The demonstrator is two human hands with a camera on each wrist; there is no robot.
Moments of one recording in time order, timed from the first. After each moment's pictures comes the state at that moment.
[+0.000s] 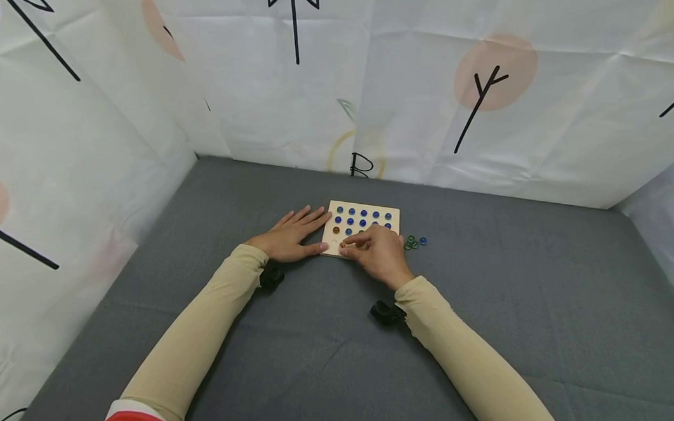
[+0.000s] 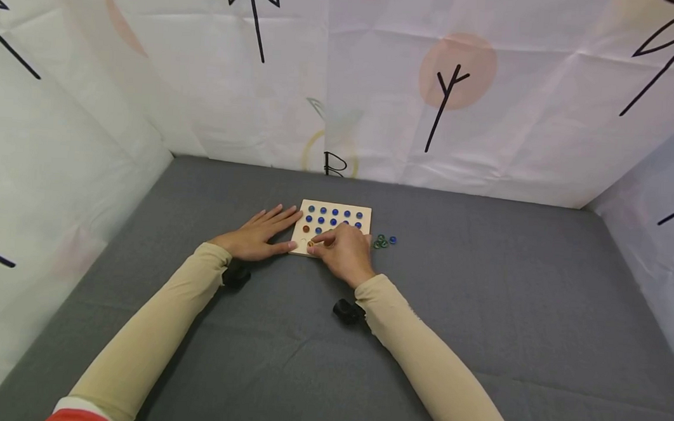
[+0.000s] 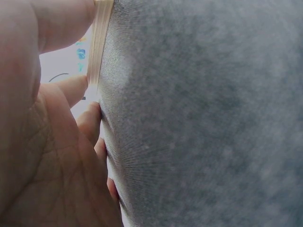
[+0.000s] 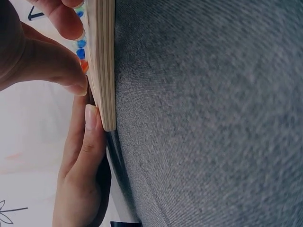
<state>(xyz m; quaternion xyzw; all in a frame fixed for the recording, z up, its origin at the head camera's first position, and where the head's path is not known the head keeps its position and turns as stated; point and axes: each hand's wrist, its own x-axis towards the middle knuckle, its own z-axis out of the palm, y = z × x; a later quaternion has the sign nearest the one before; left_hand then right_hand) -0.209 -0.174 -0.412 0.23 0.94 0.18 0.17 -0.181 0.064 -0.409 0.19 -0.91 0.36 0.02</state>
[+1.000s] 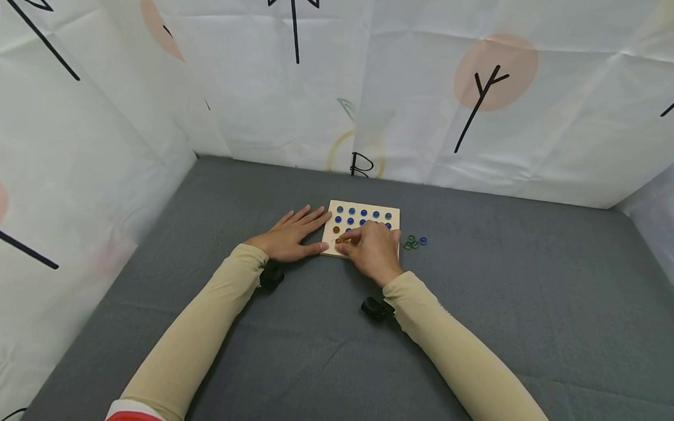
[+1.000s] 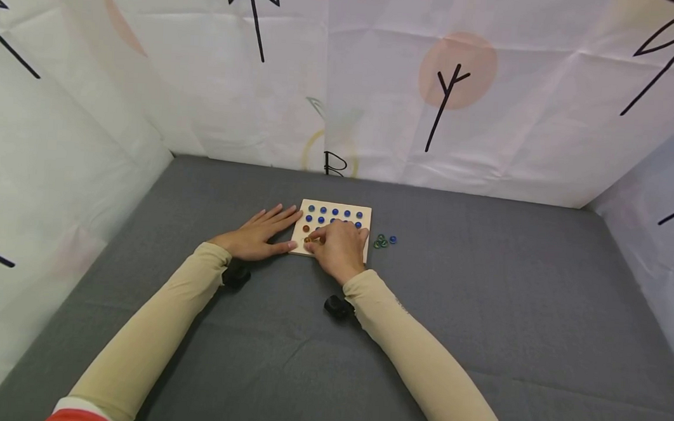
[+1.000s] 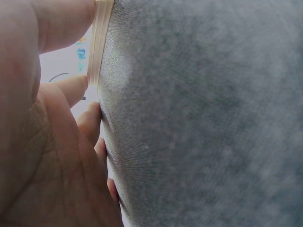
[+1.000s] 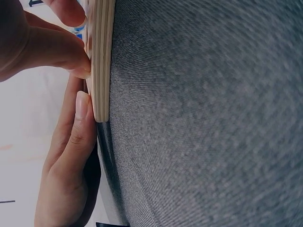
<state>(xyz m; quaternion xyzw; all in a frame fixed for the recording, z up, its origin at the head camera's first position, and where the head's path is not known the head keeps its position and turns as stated) -0.210 -0.176 -0.414 0.24 0.94 0.18 0.16 -0.187 0.045 -0.406 0.16 -0.94 0.31 0.03</state>
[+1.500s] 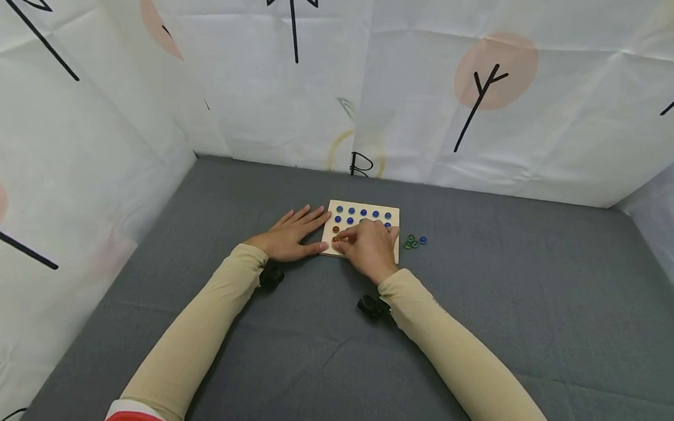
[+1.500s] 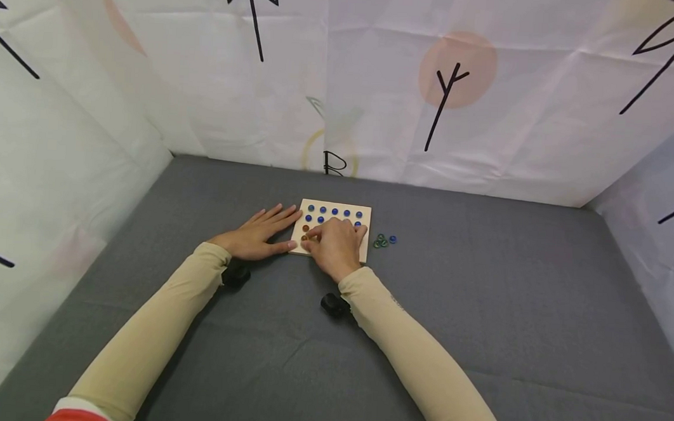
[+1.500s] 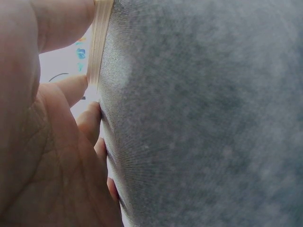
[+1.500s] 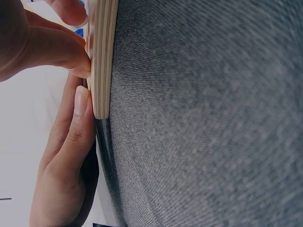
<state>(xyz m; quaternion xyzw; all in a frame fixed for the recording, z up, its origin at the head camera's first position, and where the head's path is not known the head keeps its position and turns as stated) -0.209 -0.175 -0.412 0.24 0.94 0.18 0.16 -0.188 0.037 -0.405 0.15 -0.94 0.29 0.04</state>
